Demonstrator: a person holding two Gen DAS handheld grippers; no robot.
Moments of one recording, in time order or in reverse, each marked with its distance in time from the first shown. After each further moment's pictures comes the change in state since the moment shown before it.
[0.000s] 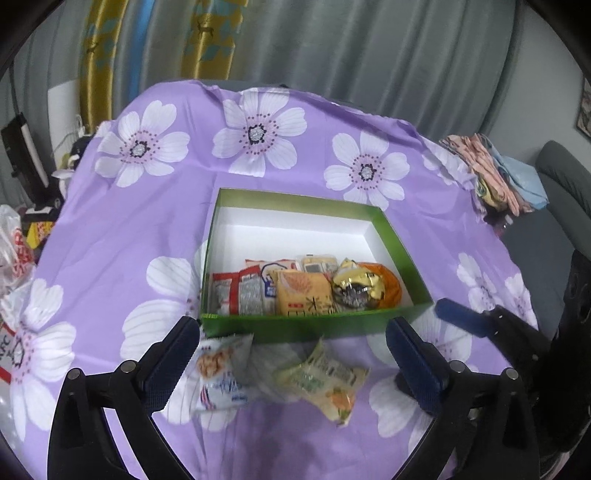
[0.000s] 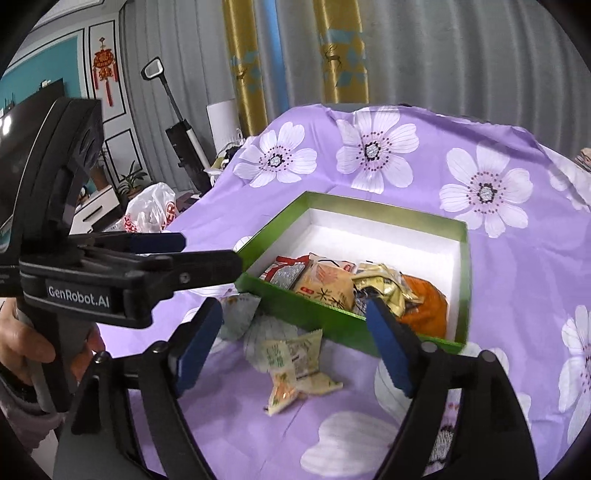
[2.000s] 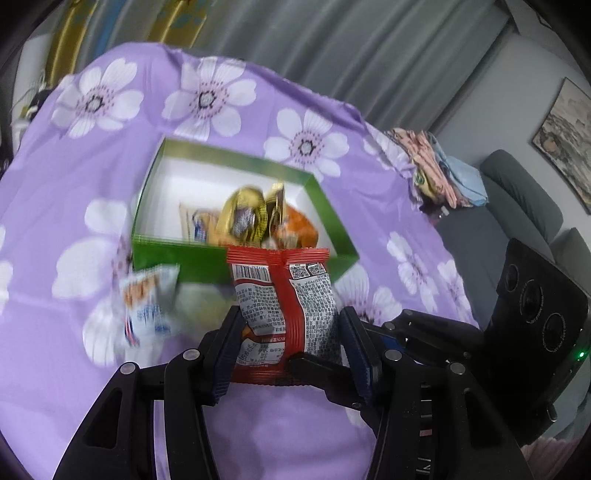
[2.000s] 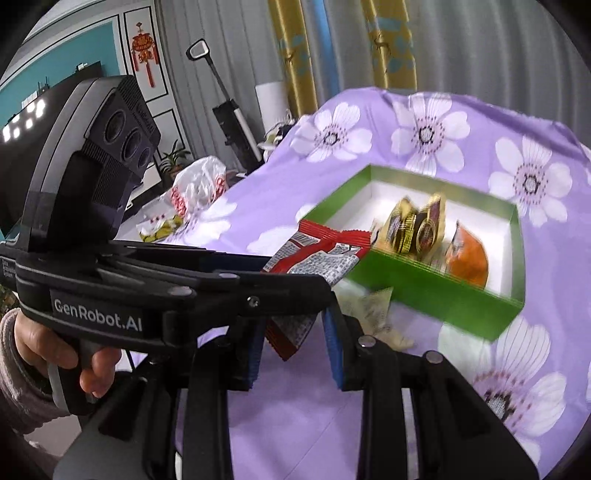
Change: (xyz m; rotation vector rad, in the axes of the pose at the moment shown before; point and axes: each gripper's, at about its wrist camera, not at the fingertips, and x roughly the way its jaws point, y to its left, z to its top) left arm -0.003 -0.009 -0.033 -0.061 0.055 -0.296; right arm 0.005 0.032 -0.022 -0.067 0.056 0.174
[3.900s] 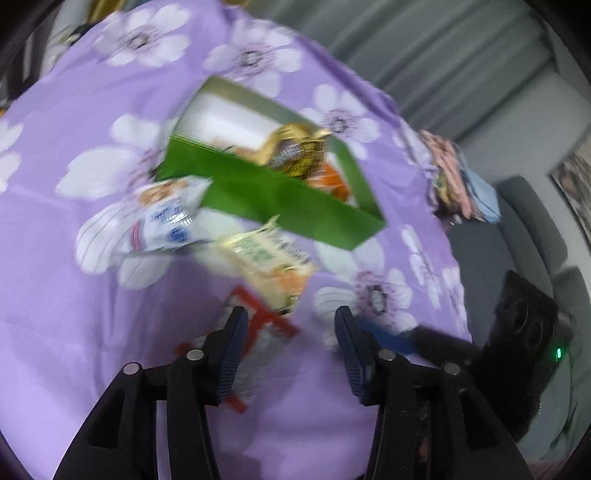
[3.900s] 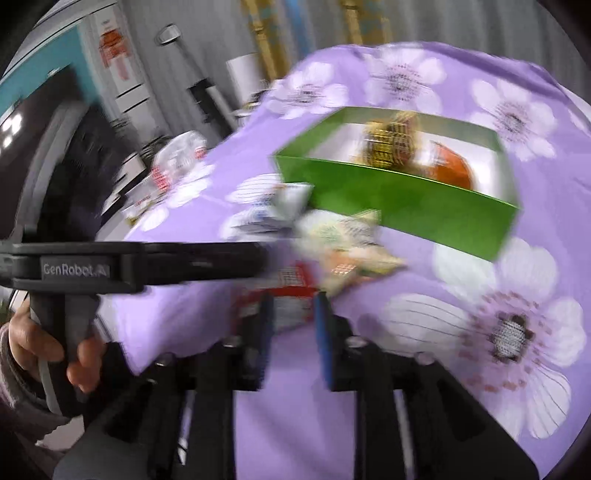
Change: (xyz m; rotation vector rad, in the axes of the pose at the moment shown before) left arm 0.005 0.034 -0.064 -0.212 0.065 -0.003; right arm -0.003 -0.021 -0.062 0.154 0.118 -0.081
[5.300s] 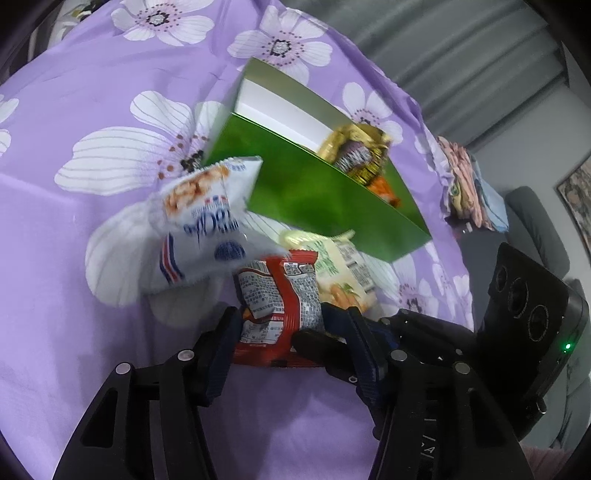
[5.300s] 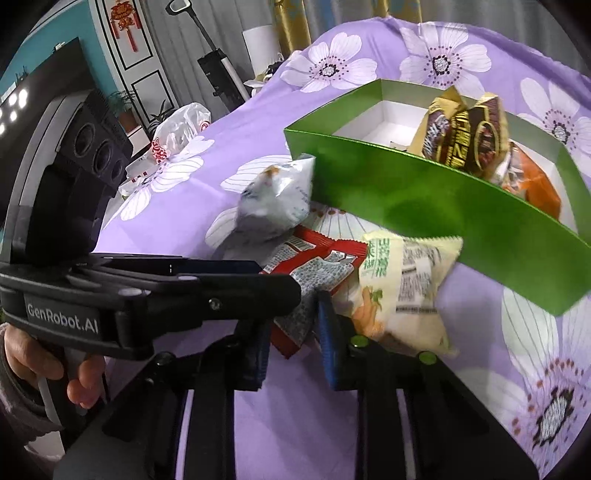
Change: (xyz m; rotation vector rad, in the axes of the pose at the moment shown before) left arm 0.030 0.046 0.015 -0.008 0.003 -0.019; right arm 0.078 0.036 0.023 -0.123 0.086 0.075
